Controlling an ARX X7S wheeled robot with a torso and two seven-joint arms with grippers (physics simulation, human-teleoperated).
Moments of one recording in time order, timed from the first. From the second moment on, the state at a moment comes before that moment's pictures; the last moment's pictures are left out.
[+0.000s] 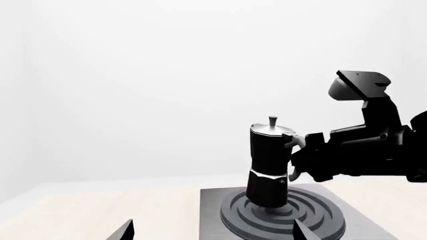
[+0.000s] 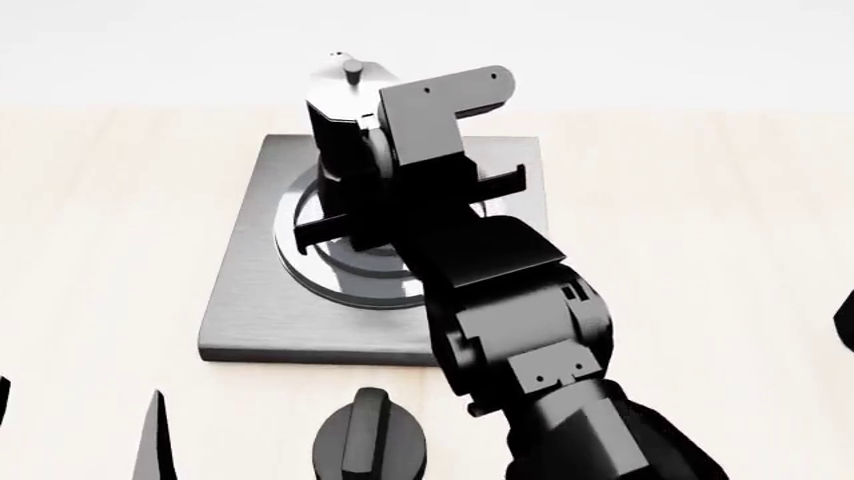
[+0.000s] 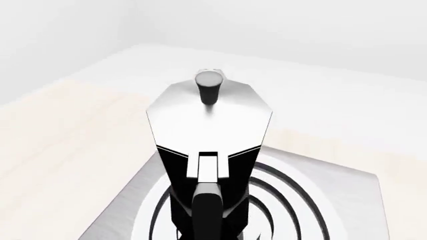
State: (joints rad) left arm 0.06 -0.40 0.34 0.50 -0.19 0.01 -0.42; right arm 1.30 0.00 -0.83 1.03 0.78 0.31 -0.02
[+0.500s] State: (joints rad) left arm 0.06 -0.41 0.35 0.50 -0.20 0.01 -0.43; right arm 1.34 0.00 -1.23 1.15 1.15 0.16 0.00
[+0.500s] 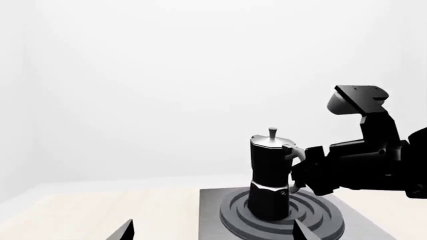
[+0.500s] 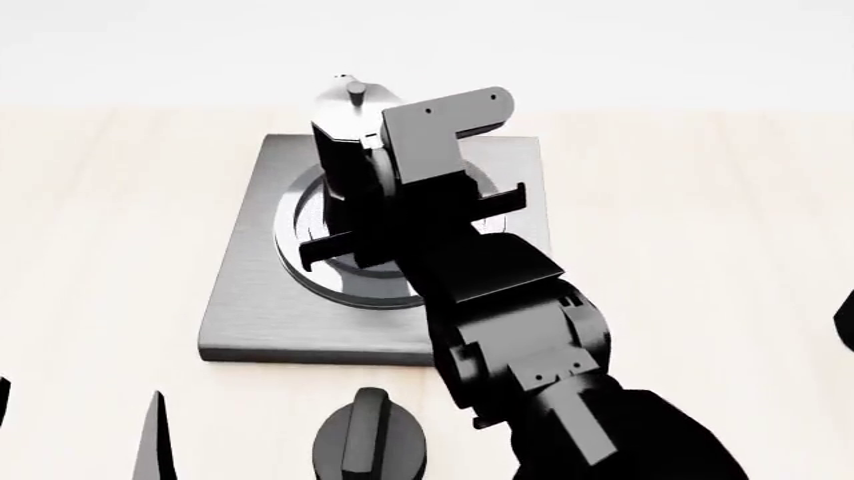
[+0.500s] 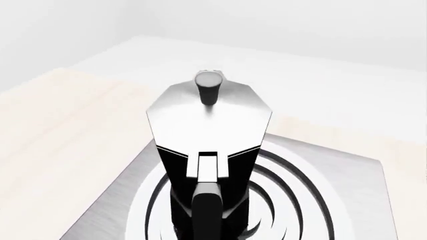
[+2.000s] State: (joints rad) left arm 0.05 -0.41 0.38 0.50 -0.19 0.02 -0.44; right arm 1.28 0.92 -1.40 -0.25 0.96 -0.18 0.84
